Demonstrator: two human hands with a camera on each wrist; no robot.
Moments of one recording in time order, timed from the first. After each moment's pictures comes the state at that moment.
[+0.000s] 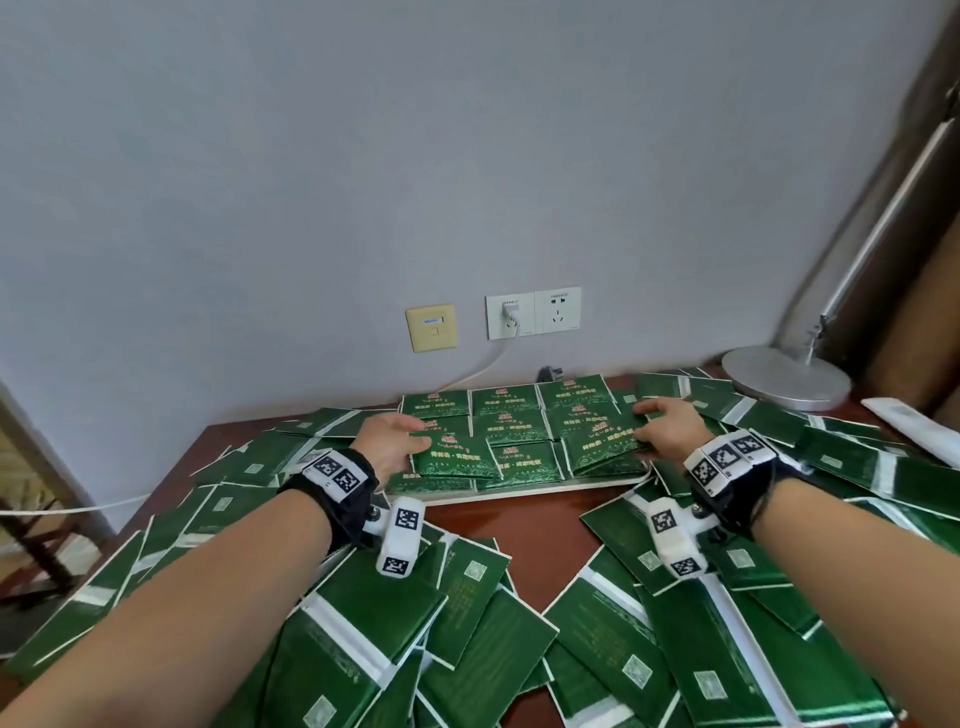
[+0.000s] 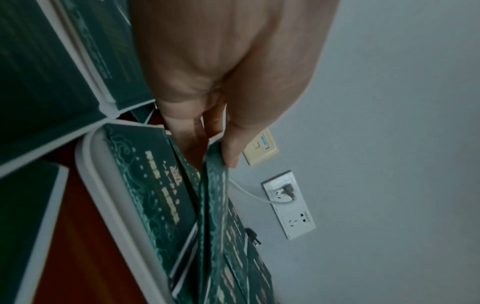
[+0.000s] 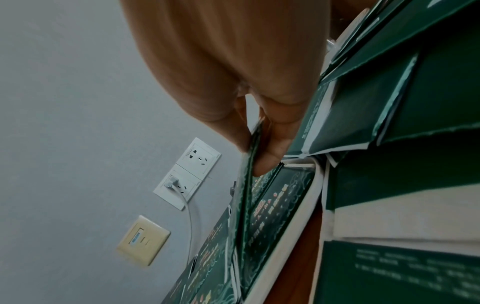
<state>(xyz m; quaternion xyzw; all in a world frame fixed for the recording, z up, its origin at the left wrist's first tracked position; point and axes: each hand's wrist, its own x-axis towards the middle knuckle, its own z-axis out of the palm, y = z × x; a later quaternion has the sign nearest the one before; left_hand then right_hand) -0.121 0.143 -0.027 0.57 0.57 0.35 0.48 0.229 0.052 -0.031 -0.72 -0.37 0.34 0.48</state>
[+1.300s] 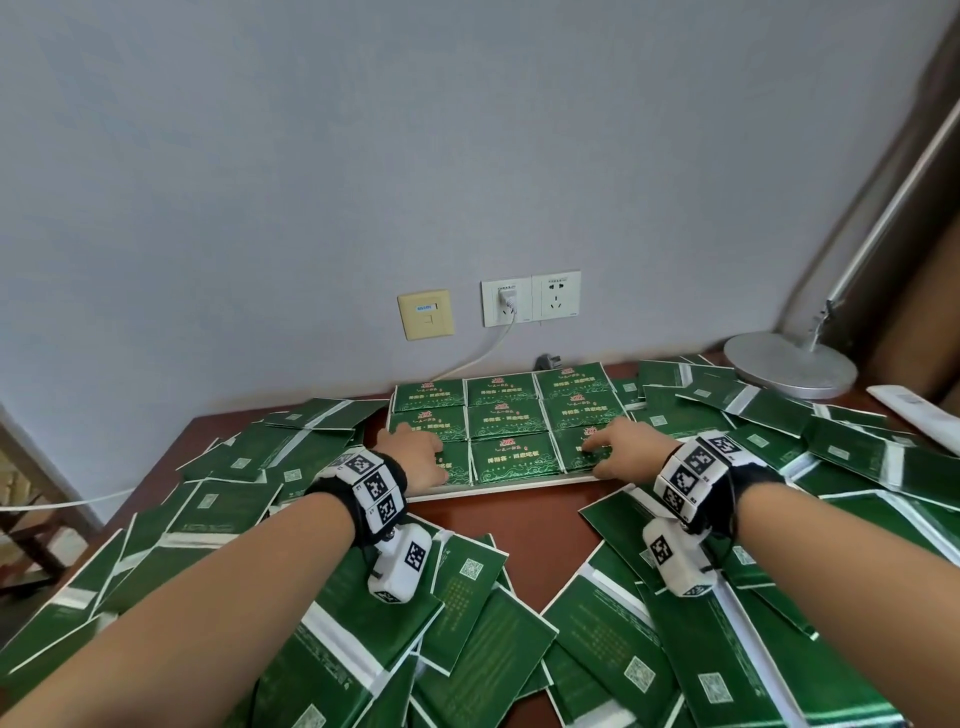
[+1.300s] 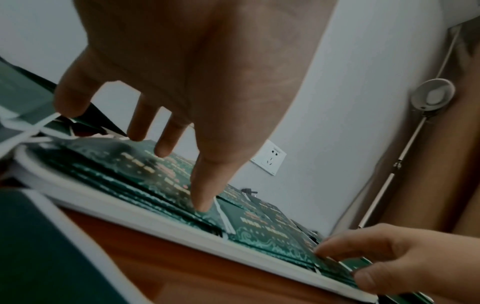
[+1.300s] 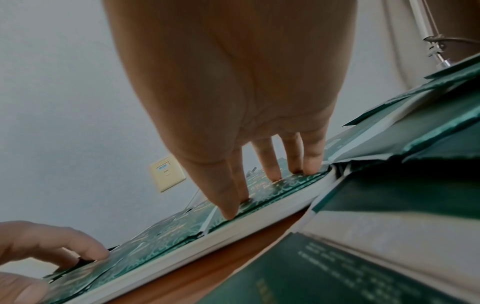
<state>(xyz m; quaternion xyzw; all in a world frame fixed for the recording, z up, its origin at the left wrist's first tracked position) -0.086 0.126 -0.026 0.80 0.58 -0.10 0.08 0.195 0.055 -0.036 -0.74 -0.65 0.16 0.02</state>
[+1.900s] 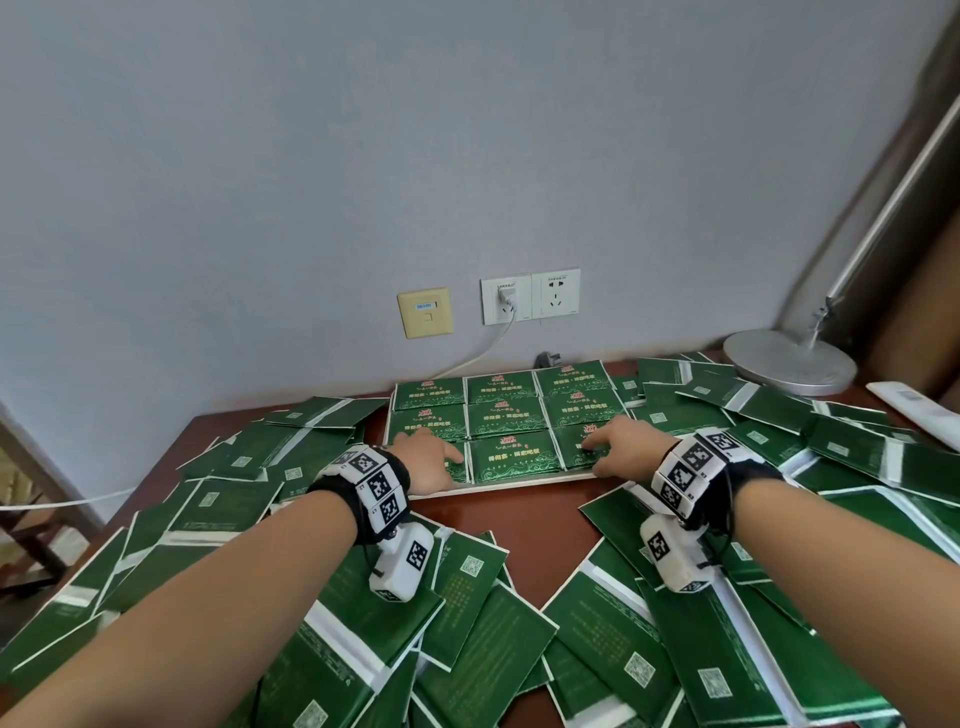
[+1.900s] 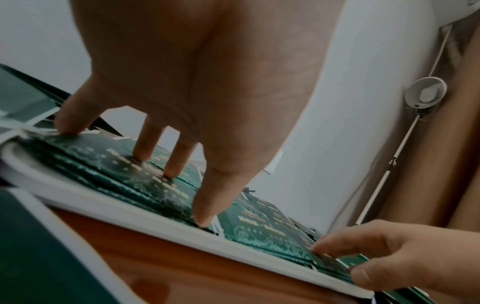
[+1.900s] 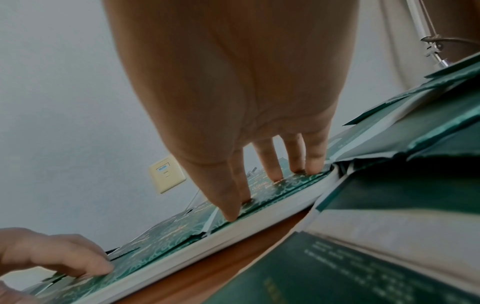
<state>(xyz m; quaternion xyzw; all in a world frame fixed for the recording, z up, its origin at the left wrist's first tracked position) -0.082 0.127 -0.026 0.81 0.55 -0.14 0.13 0.193 0.054 -0.034 -0.74 -0.65 0.17 0.02</state>
